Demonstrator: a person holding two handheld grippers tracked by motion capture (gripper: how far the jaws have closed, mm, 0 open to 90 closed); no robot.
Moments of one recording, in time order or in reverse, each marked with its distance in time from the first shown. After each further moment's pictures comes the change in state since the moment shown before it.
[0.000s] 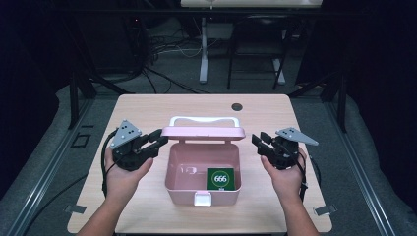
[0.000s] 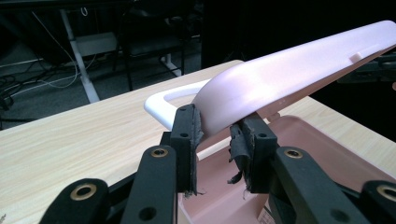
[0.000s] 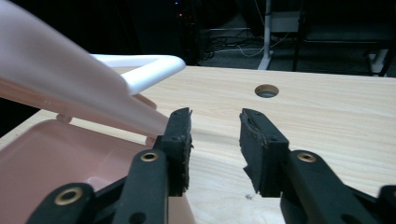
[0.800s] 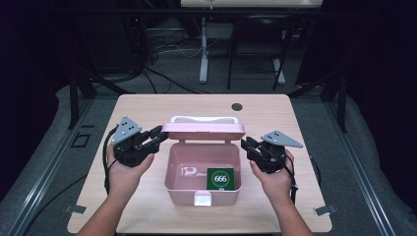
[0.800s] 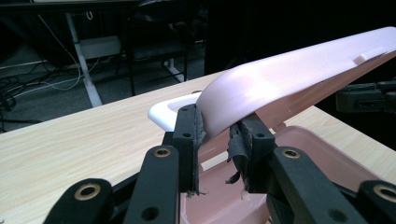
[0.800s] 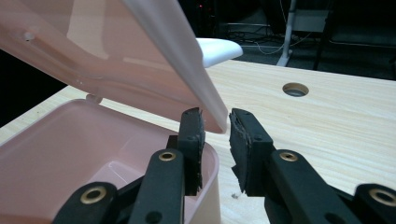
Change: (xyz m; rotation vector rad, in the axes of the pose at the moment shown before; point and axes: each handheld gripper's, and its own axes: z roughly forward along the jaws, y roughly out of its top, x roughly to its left) left arm 0.005 0.004 0.007 -0.020 0.014 -0.019; right arm 0.027 -0.008 0.010 0.026 0.066 -0.070
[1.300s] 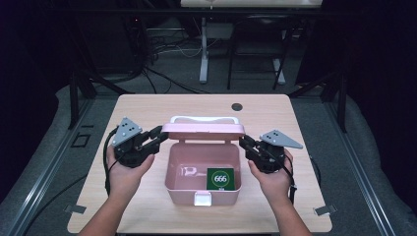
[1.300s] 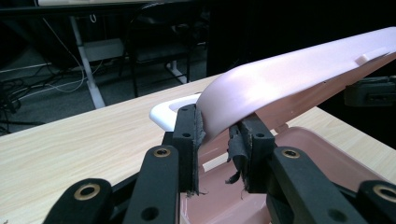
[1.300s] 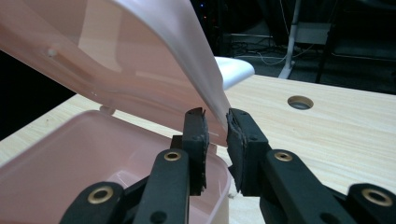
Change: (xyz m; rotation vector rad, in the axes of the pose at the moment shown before) left arm -0.002 -0.002 0.000 -0.010 0.011 0.006; right arm 0.009 0.006 -0.004 -0.042 0.013 -0.013
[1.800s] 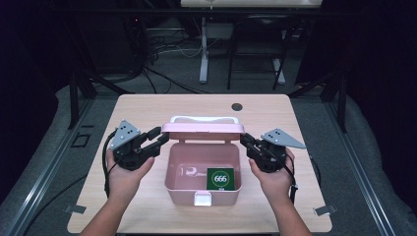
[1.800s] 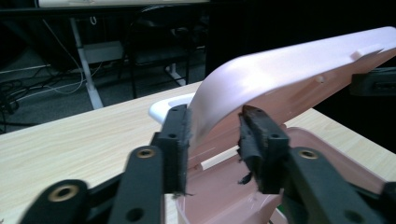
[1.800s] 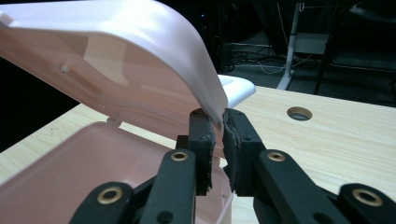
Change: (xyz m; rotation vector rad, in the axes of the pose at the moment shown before) left arm -0.001 -0.004 -0.002 -0.013 -0.009 -0.008; right arm 0.005 0.009 -0.007 -0.041 0.000 -0.007
